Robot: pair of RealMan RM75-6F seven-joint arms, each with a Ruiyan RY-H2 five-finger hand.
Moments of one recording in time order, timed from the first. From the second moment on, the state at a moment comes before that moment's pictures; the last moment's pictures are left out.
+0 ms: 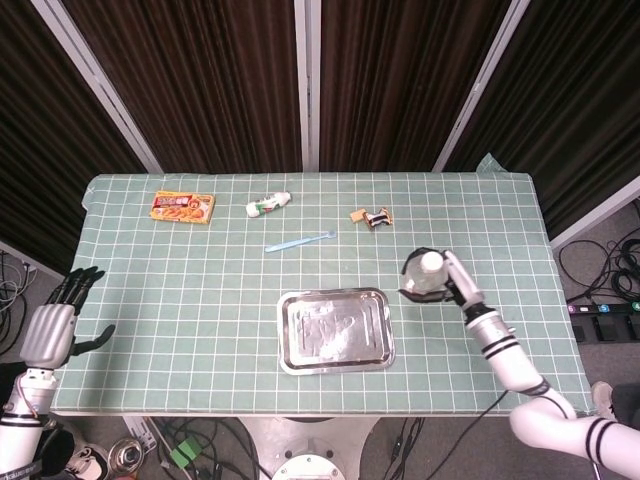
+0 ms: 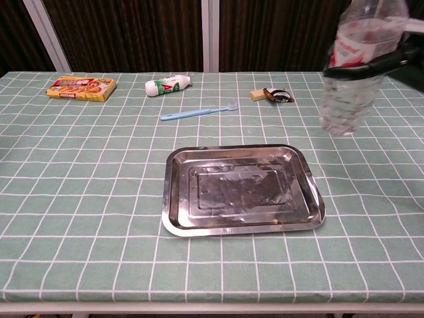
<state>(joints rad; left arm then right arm) -0.19 -1.30 -0.06 -1.36 1.49 1.42 -0.27 0.57 -1.38 0.26 -1.55 -1.32 0.91 0.80</state>
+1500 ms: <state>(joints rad) -0.18 -1.31 -0.06 -1.35 1.48 1.43 -0.27 0.71 -1.61 0.13 -1.34 -1.49 0.80 0.94</state>
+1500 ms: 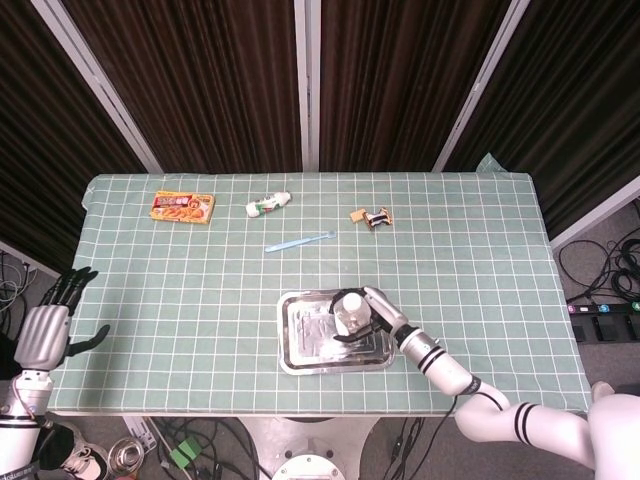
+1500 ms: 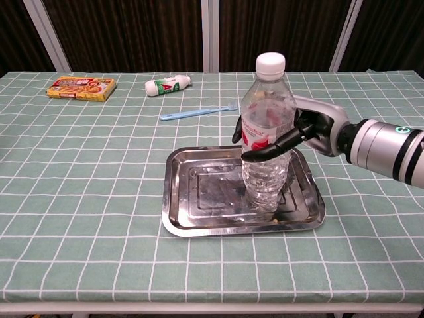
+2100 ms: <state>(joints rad) -0.18 -1.28 -0.07 -1.39 1.49 1.43 -0.25 0.70 -1.16 0.03 -1.57 -1.46 0.78 0.49</state>
